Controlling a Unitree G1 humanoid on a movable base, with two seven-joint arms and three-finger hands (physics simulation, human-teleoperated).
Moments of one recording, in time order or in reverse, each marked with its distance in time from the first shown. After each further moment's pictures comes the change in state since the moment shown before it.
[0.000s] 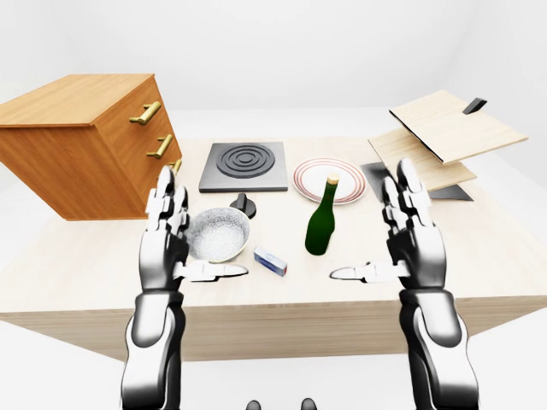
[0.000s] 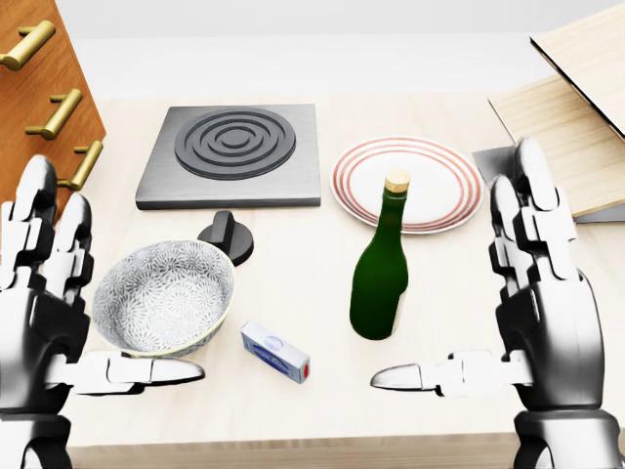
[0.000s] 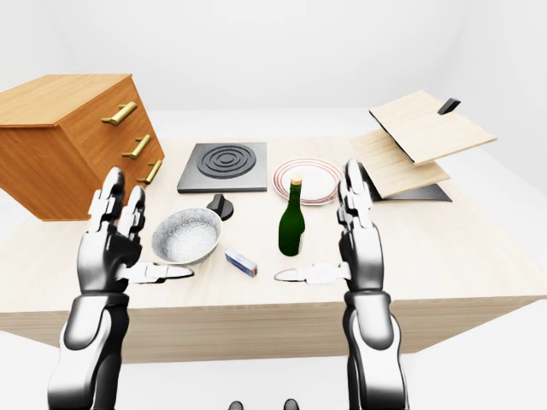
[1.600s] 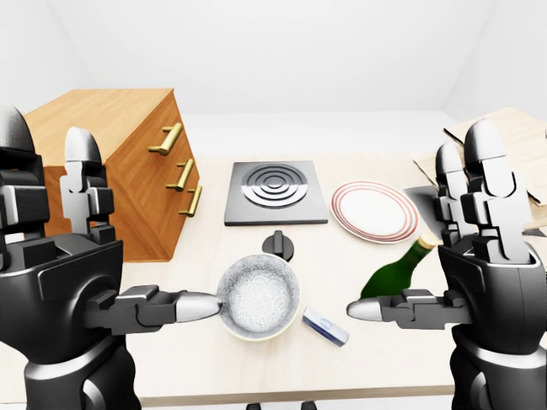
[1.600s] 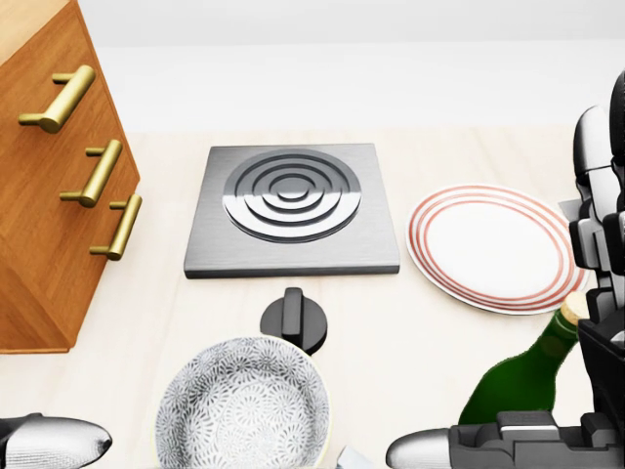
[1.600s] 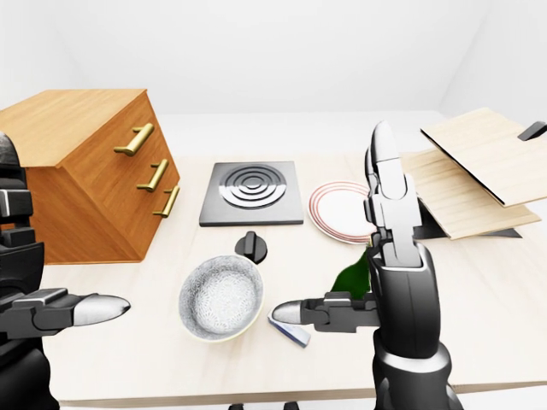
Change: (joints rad) left arm 0.067 -0.004 0.132 -0.548 -0.152 0.000 -0.012; right arm 0.126 0.028 0.011 -0.499 -0.230 0.000 0.143
